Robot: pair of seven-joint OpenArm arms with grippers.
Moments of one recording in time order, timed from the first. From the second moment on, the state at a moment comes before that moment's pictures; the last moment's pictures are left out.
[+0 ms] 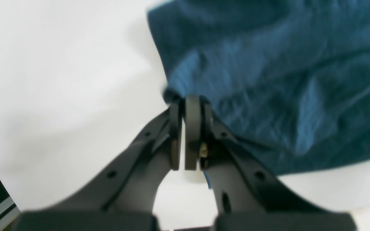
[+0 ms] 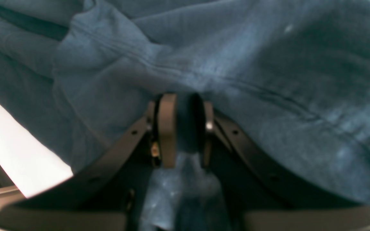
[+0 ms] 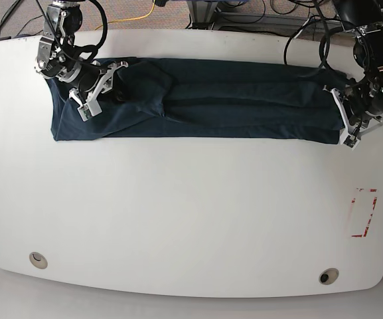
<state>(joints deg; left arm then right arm) 6.7 -19.2 -23.4 100.8 -14.2 -41.9 71.6 -17.6 12.6 18.2 88.2 29.2 42.5 -45.9</state>
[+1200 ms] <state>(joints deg) 1.5 -21.2 -38.6 86.3 -32.5 -41.8 78.7 -17.5 12.6 18.1 88.0 29.3 42.5 -45.9</state>
